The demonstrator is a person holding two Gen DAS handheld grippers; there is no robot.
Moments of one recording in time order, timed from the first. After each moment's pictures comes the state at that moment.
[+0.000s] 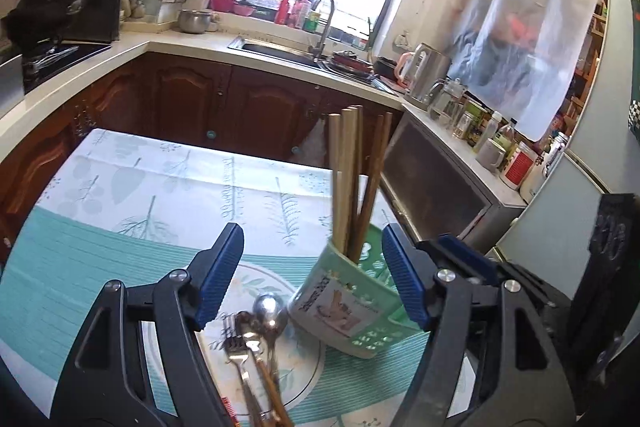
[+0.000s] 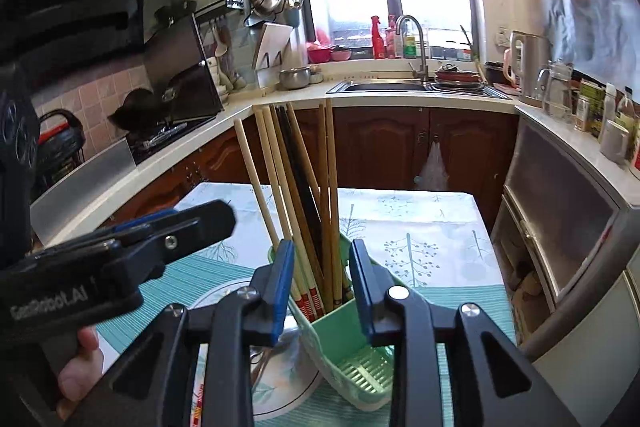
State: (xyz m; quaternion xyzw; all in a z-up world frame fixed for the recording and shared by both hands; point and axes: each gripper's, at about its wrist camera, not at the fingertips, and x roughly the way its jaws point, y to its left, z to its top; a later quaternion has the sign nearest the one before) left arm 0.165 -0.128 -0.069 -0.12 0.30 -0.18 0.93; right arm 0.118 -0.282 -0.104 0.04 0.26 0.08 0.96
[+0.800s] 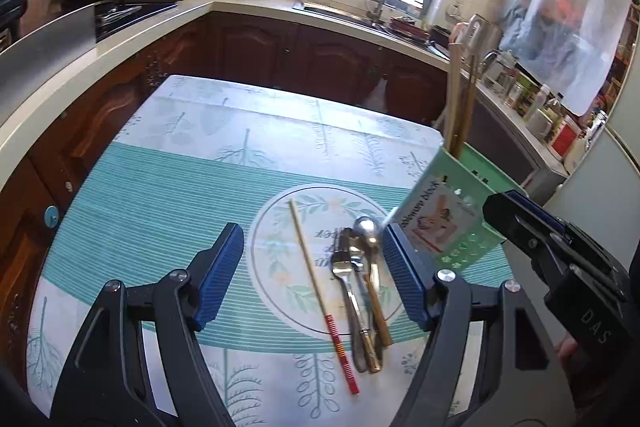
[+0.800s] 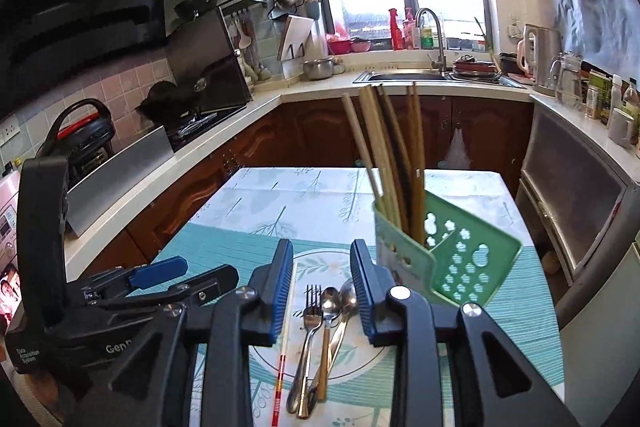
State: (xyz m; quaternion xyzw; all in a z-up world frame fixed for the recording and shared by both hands) left arm 0.102 -0.027 -0.114 -0.10 0.37 -0.10 0.92; right arm 0.075 -0.210 -0.106 0.04 0.28 0.11 0.95
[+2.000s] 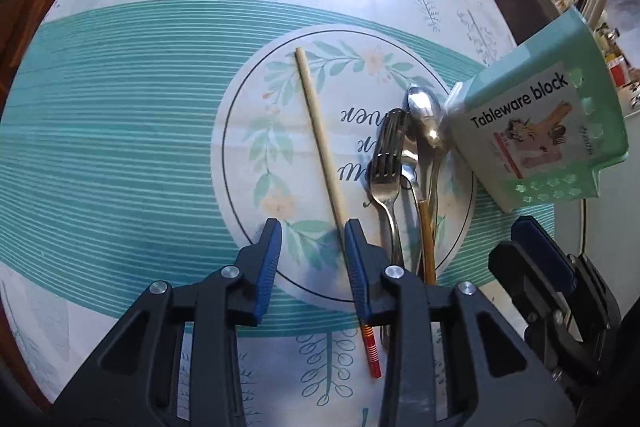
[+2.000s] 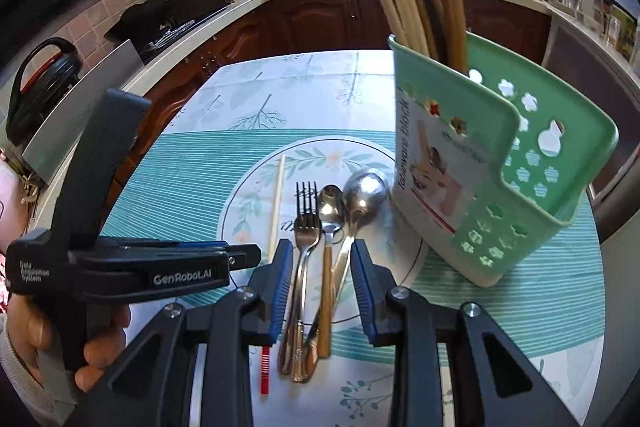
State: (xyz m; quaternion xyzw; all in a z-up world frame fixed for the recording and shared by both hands) left arm 0.203 -0.074 -0.239 -0.08 0.64 -0.11 0.76; right arm 0.118 -0.207 -0.189 0.05 0.45 0.10 0.88
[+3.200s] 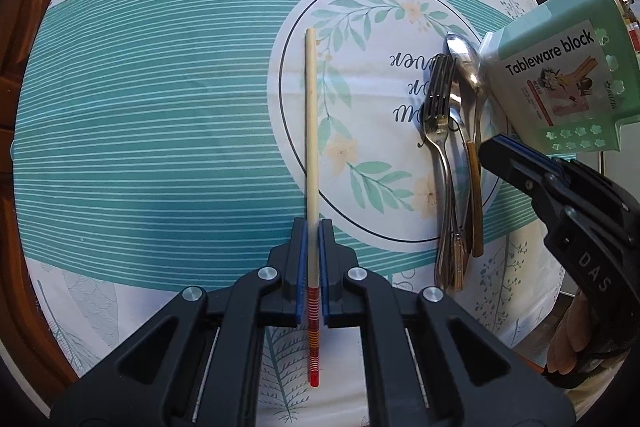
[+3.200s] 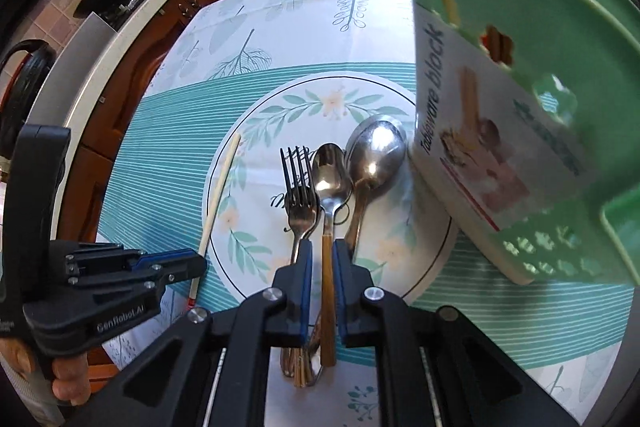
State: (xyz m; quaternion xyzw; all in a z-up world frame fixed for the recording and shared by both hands) left arm 0.235 -0.108 -0.270 -0.03 0.70 -0.11 0.70; right arm 0.183 -0.202 -0.226 0.07 0.59 0.12 0.80
